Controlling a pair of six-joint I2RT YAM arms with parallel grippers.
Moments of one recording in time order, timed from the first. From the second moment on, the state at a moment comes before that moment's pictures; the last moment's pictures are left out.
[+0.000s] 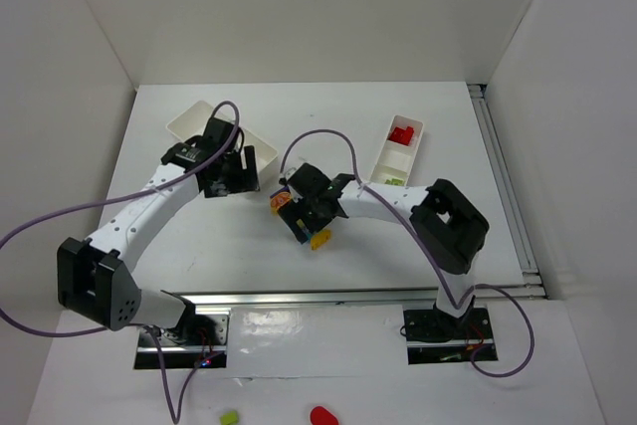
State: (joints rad) left arm -0.37 1.37 1.21 -0.85 -0.11 -0.51; right arm 0.89 1.83 1.22 -0.46 -0.01 0.18
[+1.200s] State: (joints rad) left arm -0.34 1.51 1.07 -0.33 0.67 -0.64; right arm 0.91 1.44 0.97 -0.42 0.32 0.45
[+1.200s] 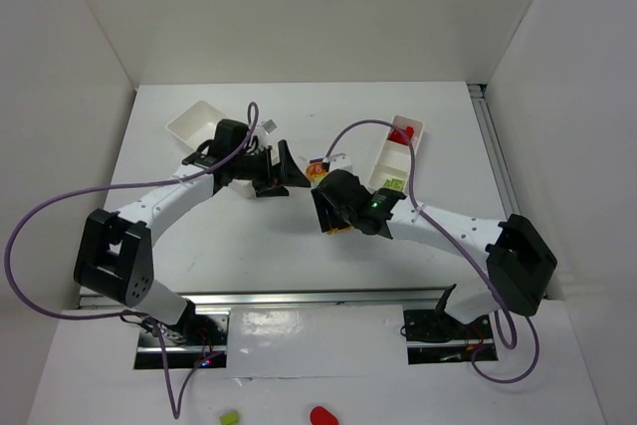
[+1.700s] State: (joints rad) left arm -0.35 1.64 1.00 0.00 0.76 -0.75; right arm 0.91 1.38 0.95 -0.28 0.29 0.55
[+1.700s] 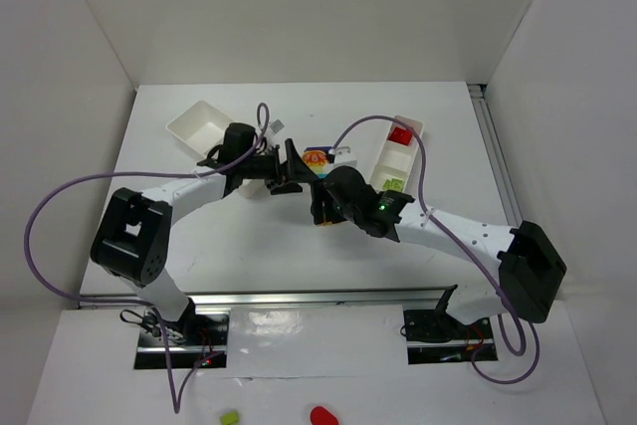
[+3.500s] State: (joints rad) left arm -0.28 1.88 1.23 0.12 0.92 -0.75; right arm 0.89 1.47 1.03 -0.30 0.29 0.55
